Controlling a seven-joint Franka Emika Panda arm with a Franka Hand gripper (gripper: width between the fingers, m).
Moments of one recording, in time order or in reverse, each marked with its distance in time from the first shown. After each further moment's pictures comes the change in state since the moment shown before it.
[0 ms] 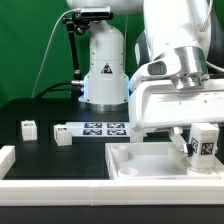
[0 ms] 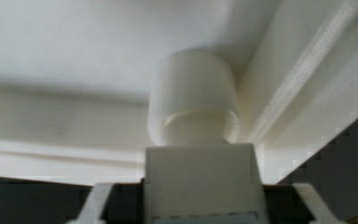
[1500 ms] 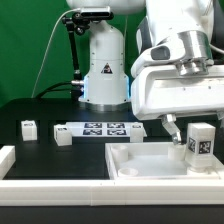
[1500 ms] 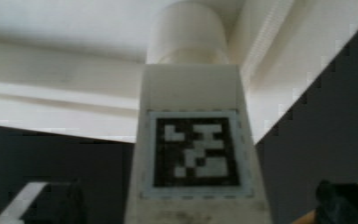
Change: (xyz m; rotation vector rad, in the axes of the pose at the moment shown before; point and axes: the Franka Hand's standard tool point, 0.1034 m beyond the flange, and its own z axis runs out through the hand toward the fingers) arm 0.018 -0.004 -0.016 0.028 -0.072 -0.005
